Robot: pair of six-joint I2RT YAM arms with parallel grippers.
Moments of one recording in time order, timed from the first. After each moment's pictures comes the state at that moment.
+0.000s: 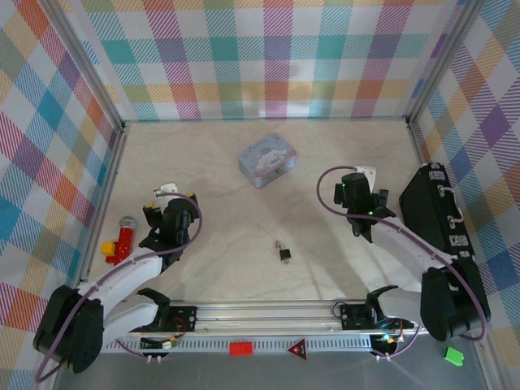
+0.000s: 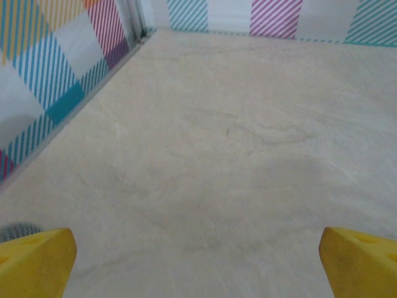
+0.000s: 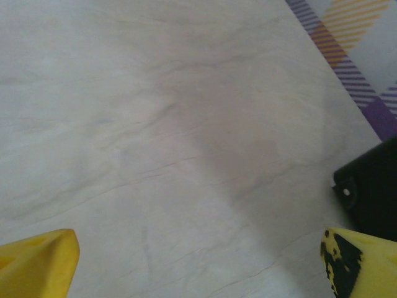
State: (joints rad) left arm -0.41 1.06 0.41 0.16 -0.74 -0.26; right arm 0.33 1.24 0.66 -0.15 0.57 0.27
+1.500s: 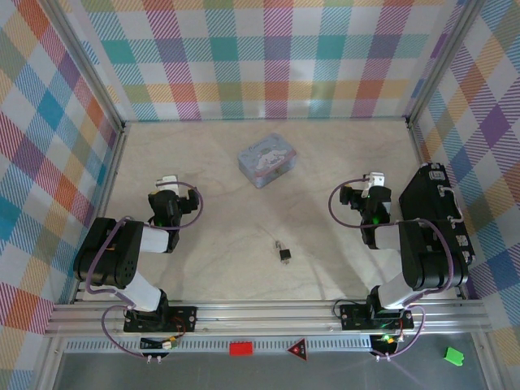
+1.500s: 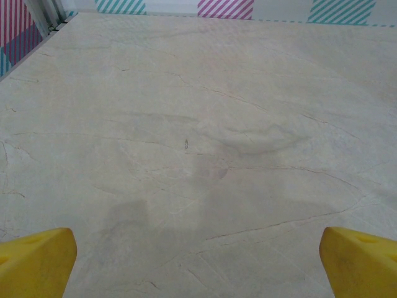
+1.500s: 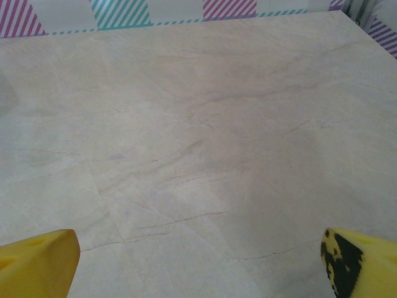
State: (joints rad) left arm -0.11 1.58 0.40 0.80 -0.25 -0.10; right arm 0.04 1.53 0.39 0.75 0.09 0.08
